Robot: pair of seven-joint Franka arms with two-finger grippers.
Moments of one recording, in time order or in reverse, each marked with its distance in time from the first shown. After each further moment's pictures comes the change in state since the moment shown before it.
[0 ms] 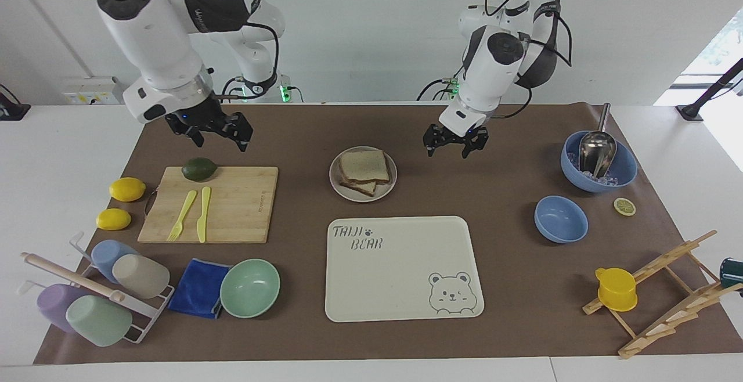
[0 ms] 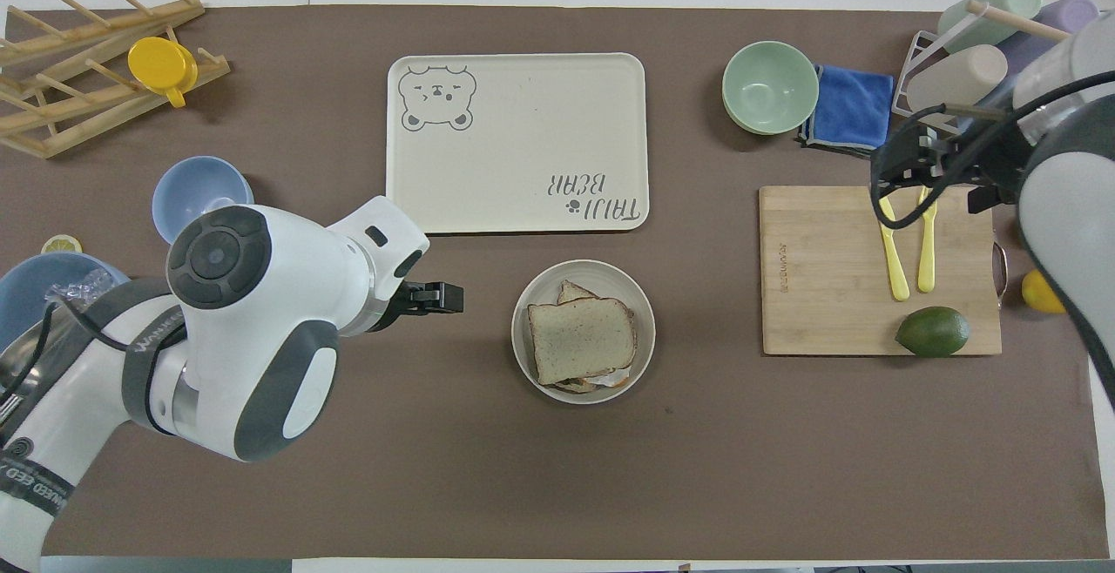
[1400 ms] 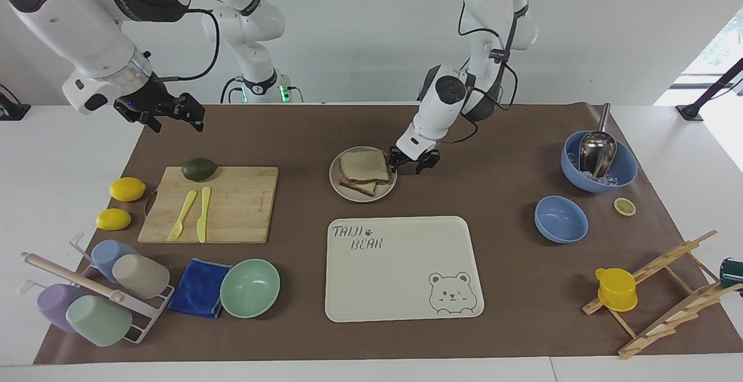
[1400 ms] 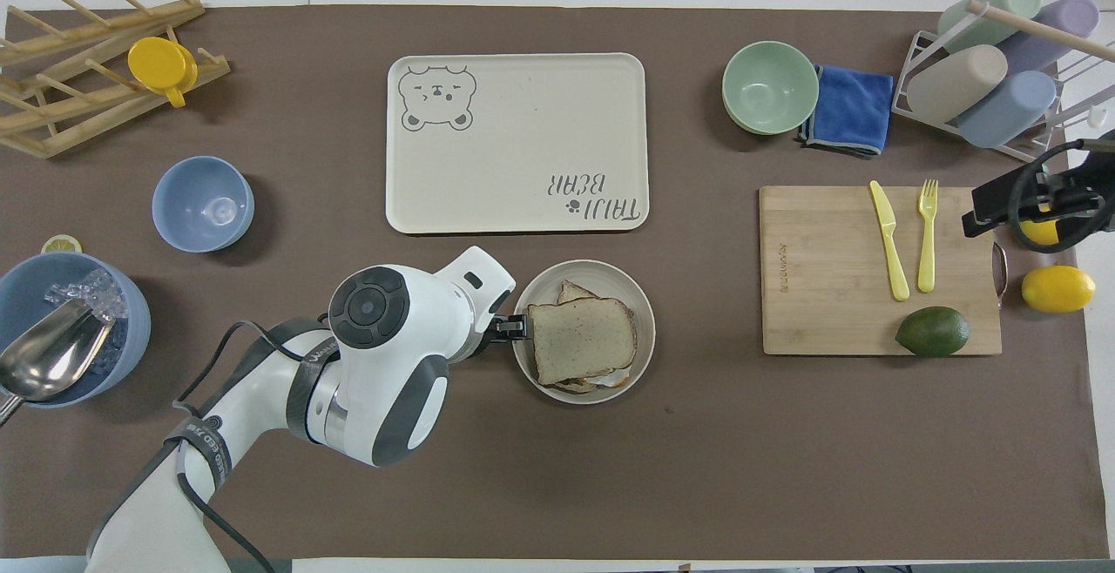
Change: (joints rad) left arm -0.145 0.172 0.002 -0.085 -0.131 0.281 -0.052; right arm 0.015 -0.061 -0.140 -0.067 0.011 -0.081 -0.221
